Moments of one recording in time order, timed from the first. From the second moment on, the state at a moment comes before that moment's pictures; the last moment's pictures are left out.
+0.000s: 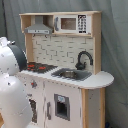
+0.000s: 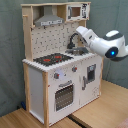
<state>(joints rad) 0.16 -0.32 0.93 -2.11 -1.52 1.83 0.50</state>
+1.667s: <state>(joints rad) 0.07 -0.09 1.26 -2.28 -1.69 1.67 0.44</state>
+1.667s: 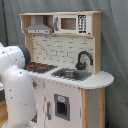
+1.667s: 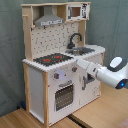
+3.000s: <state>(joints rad) 0.07 0.20 1.27 -2.27 -2.04 1.62 0.46</state>
